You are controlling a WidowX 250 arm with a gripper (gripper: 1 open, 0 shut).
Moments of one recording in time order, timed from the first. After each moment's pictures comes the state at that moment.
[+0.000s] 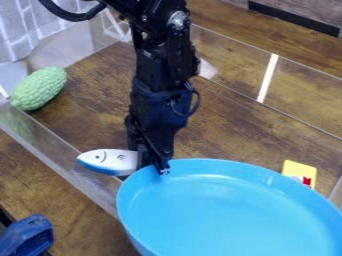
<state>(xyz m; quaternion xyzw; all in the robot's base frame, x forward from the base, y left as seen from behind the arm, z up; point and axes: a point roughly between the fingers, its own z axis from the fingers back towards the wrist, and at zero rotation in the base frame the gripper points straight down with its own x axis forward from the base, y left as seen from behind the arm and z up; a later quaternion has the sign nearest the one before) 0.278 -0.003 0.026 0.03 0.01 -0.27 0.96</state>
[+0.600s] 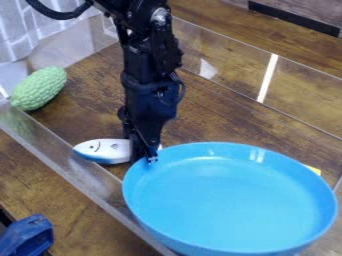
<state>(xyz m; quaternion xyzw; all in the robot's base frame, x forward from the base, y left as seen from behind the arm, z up) 0.291 0.021 0.019 0.04 -0.01 -0.28 0.96</state>
